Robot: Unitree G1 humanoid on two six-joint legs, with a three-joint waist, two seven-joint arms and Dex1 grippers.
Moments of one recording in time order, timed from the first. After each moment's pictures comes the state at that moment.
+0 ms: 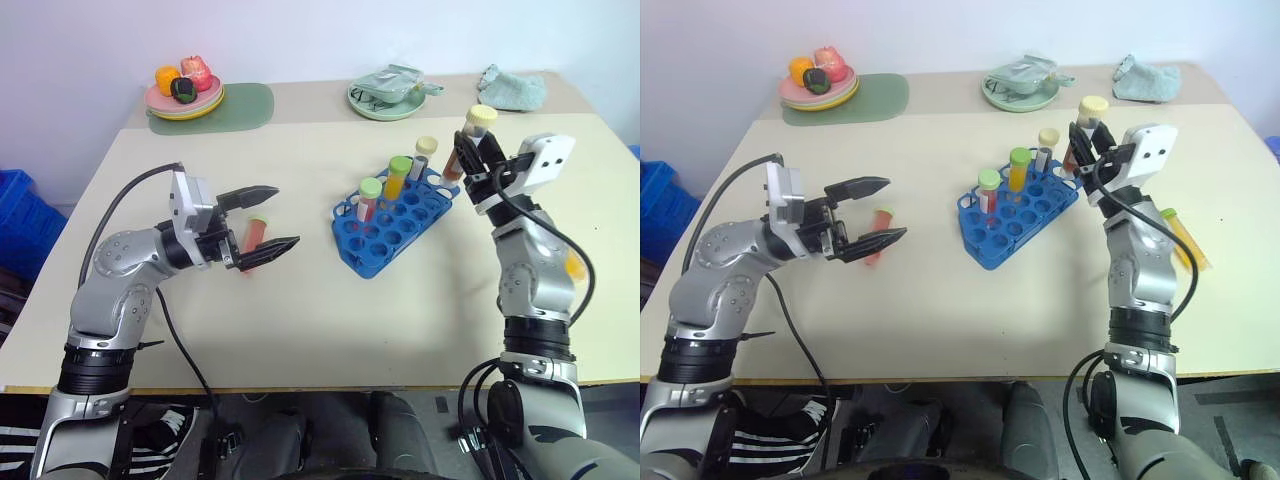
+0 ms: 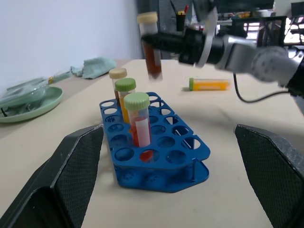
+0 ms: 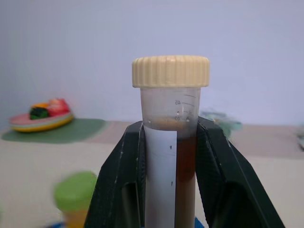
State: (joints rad) left arm -0.39 0.58 0.08 -0.16 -0.58 0.26 -1.04; right arm -0.57 -0.31 -0.31 0.30 0.32 -0.06 0.49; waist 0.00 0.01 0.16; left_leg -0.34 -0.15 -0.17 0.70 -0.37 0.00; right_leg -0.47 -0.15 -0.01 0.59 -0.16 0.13
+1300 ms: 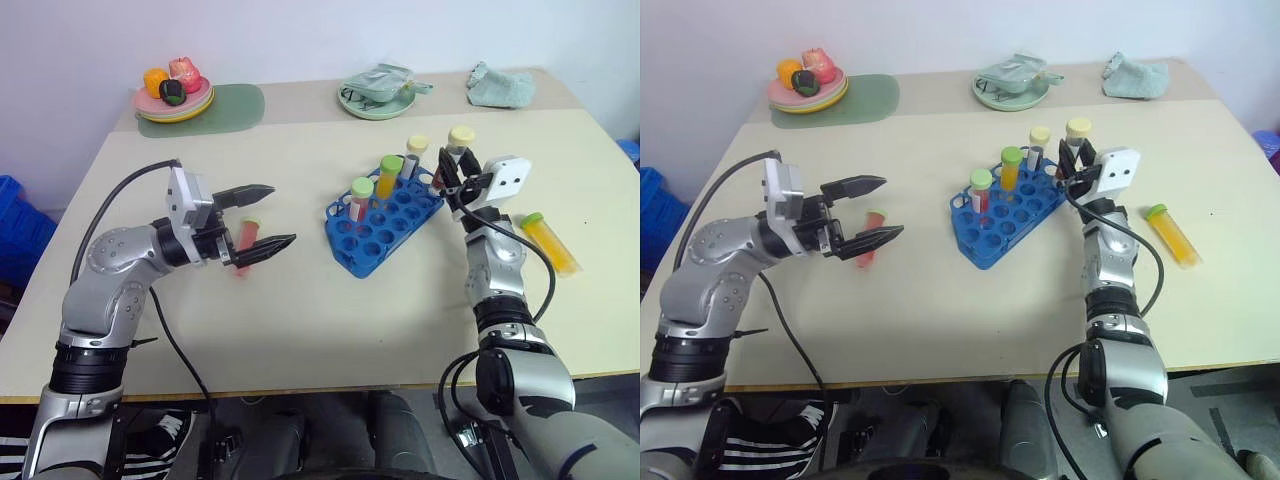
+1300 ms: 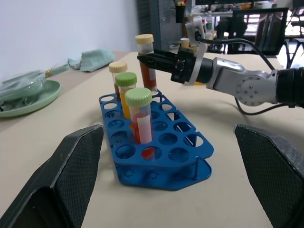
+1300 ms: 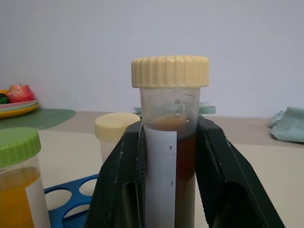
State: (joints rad) left arm -0.40 0.61 0.09 -0.17 -0.58 0.30 -1.03; right arm -0.72 -0.30 -0.28 0.82 0.26 -0.50 0.50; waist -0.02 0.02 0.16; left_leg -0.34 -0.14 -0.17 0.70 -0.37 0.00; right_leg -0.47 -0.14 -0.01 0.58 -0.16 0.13
